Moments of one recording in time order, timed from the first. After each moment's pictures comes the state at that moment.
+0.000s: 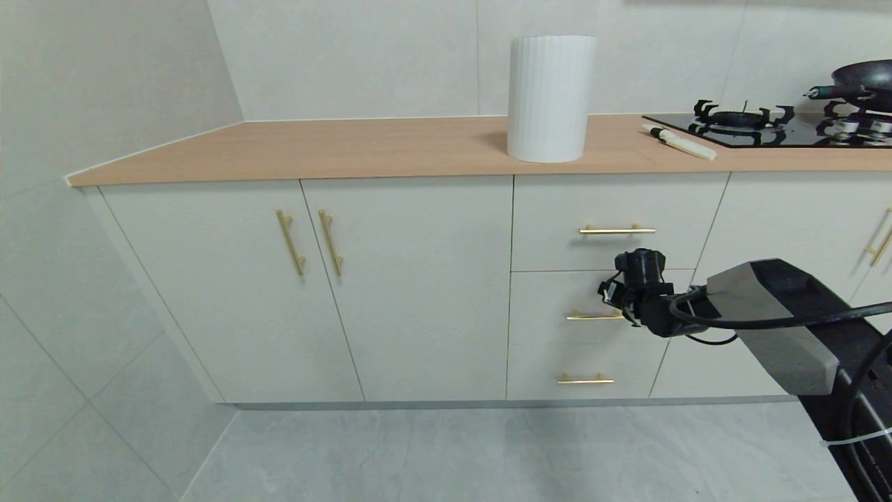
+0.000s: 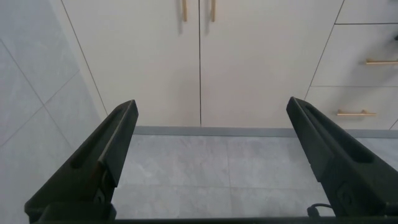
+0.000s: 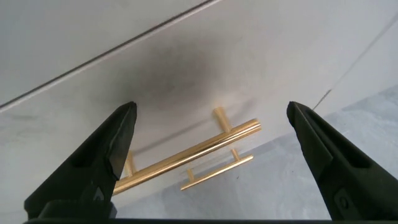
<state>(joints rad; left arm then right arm) -0.01 0.00 0.00 0.00 0.04 0.00 0.17 2.64 -1.79 -0.36 -0.40 0.48</state>
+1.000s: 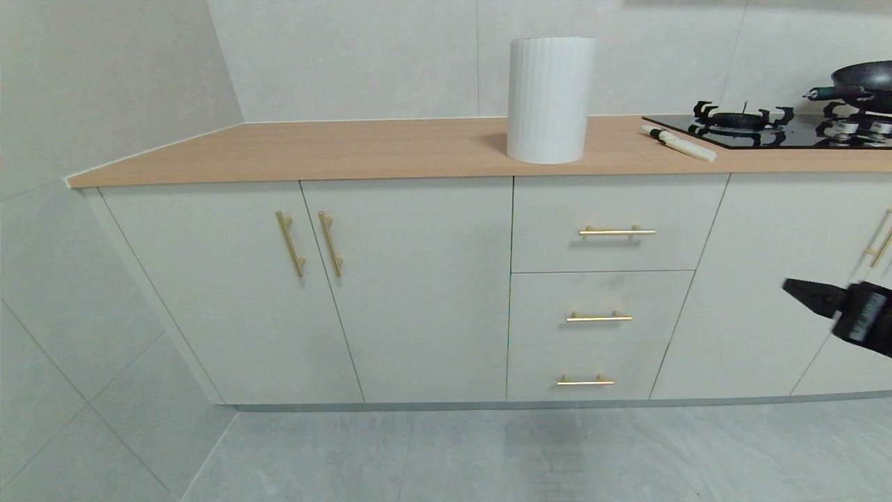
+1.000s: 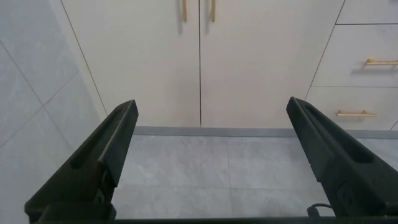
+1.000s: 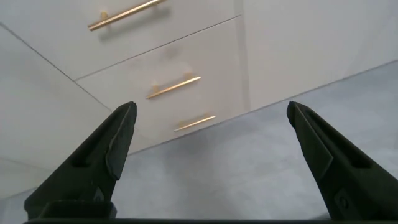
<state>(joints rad) -0.01 0.00 0.00 0.00 0.04 0.00 0.21 1.15 -0.54 -0.35 -0.42 0.32</state>
